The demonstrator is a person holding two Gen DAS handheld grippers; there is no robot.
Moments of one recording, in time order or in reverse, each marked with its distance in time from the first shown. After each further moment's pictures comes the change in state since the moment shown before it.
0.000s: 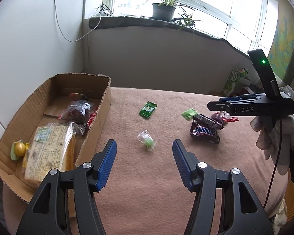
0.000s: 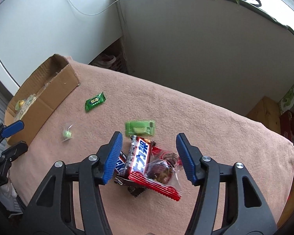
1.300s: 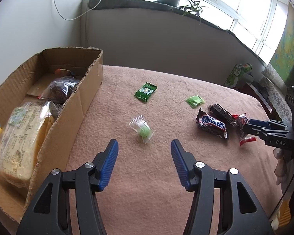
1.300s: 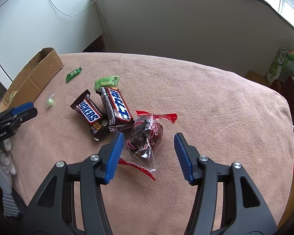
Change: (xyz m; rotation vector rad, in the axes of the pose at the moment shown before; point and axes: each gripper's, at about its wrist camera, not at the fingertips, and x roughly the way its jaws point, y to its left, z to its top) left arm 0.053 0.000 -0.012 -0.067 0.095 -0.026; right arm -0.022 -0.054 -0.089 0.150 -0.019 -0.044
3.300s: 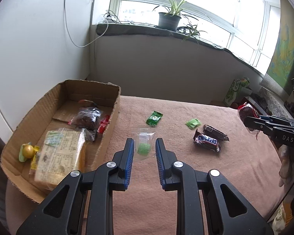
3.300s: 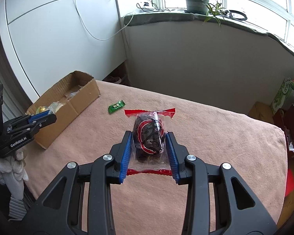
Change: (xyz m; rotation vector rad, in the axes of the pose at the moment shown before) left arm -0.072 0.016 0.012 0.020 -0.154 0.037; right arm -0.065 0.082 0.028 -0.089 -0.184 0.066
